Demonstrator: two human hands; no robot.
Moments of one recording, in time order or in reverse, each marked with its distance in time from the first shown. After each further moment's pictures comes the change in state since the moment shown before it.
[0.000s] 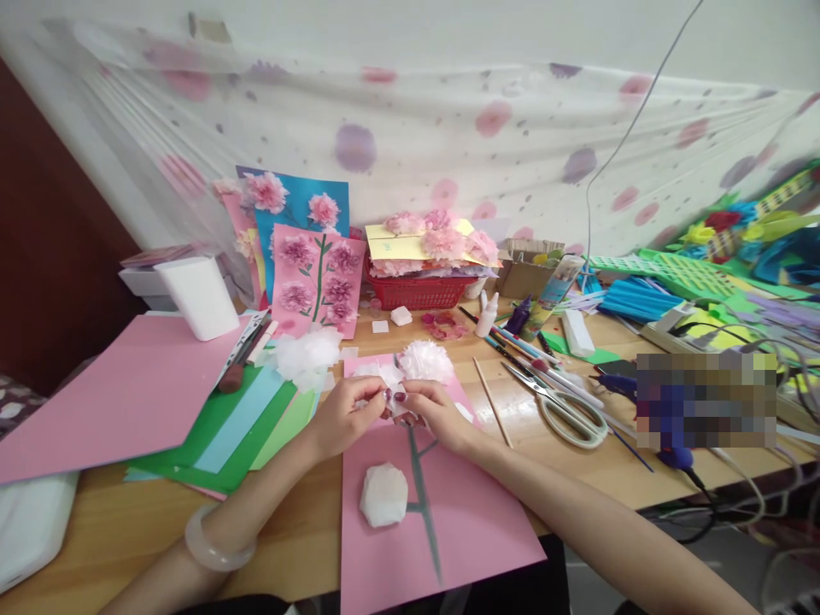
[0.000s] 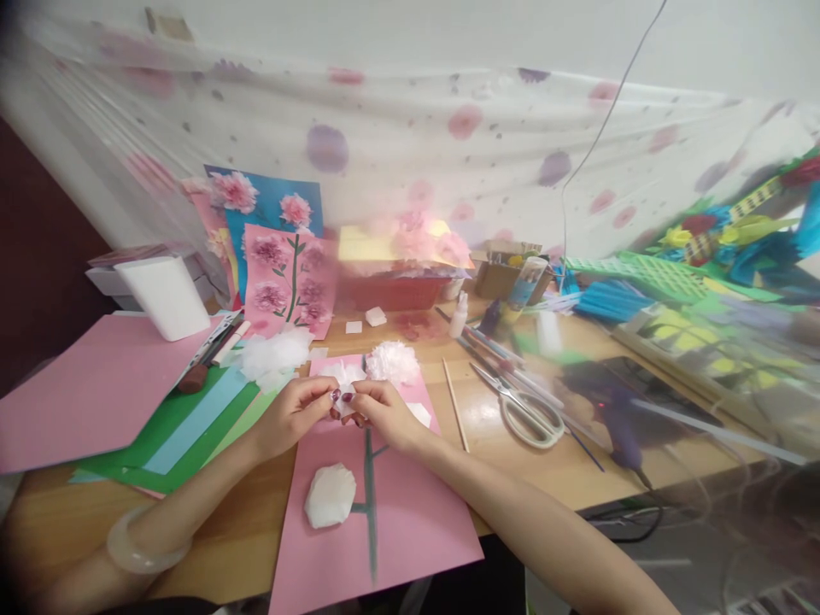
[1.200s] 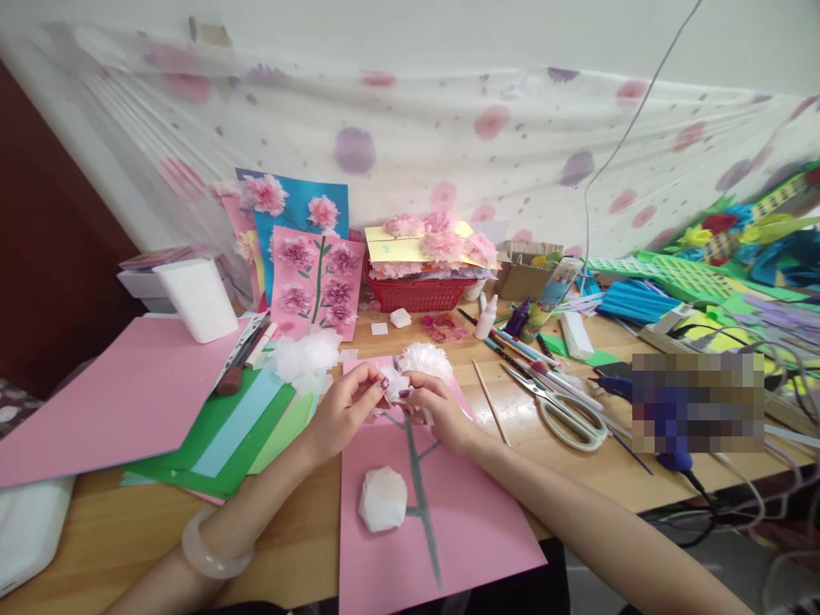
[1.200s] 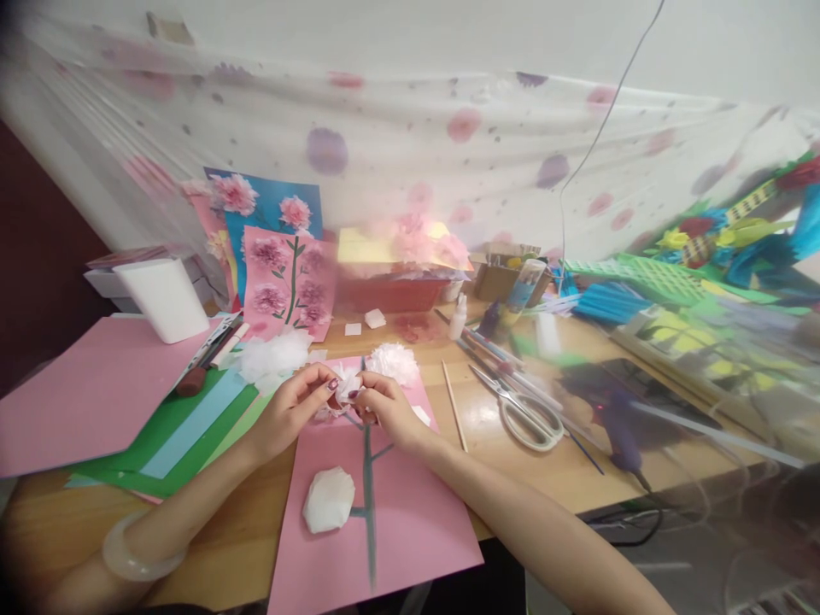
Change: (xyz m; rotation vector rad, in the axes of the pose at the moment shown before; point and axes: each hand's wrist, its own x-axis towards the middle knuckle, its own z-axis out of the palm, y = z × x) left_hand 0.001 0.002 0.004 -0.223 0.148 -0.067; right_hand 0.003 -0.001 -0.002 0.189 0.125 0.066
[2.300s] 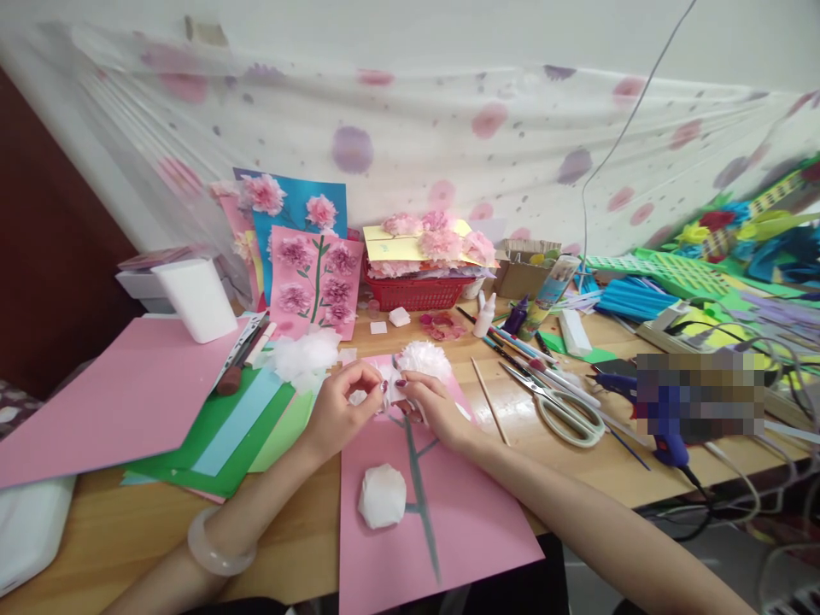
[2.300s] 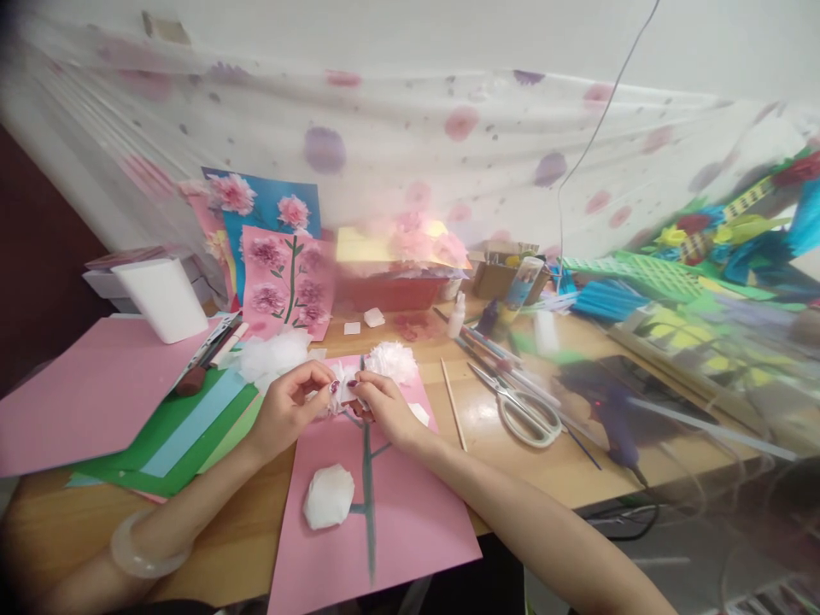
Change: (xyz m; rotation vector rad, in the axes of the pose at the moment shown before) left_hand -0.001 -0.007 0.003 0.116 0.175 0.193; right_hand 0.002 0.003 0.003 -0.056 0.050 -0.004
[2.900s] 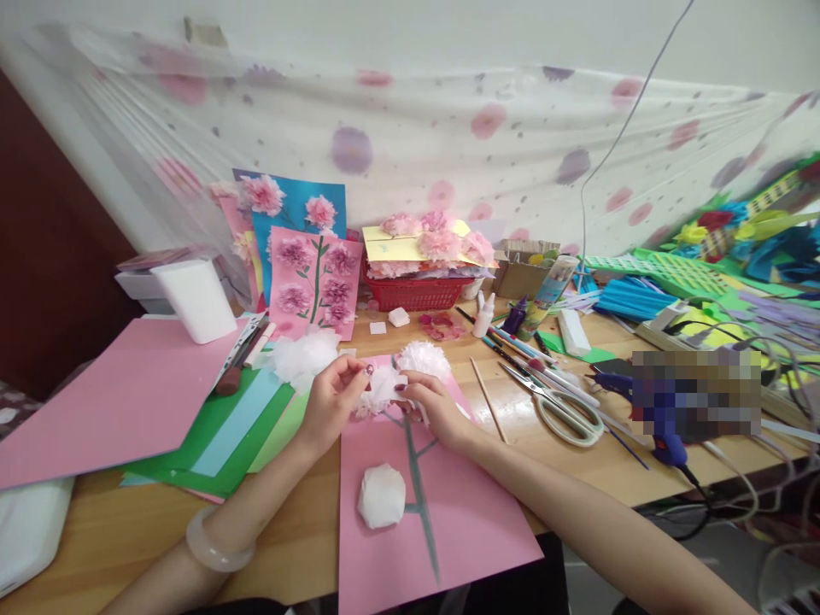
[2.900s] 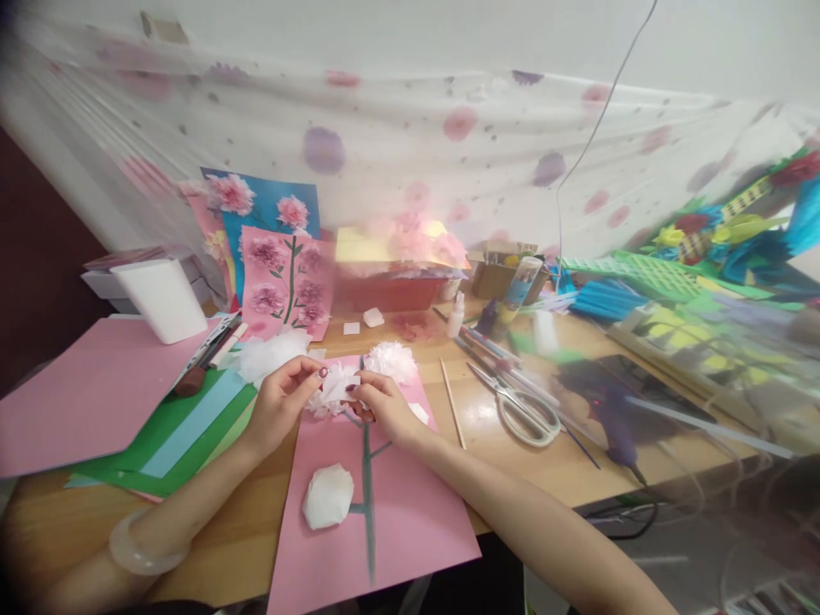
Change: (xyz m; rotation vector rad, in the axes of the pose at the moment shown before) left_hand 0.005 -0.002 -0.003 -0.101 0.126 -0.155; right_hand 0.001 0.003 -0.003 0.034 -0.038 0.012
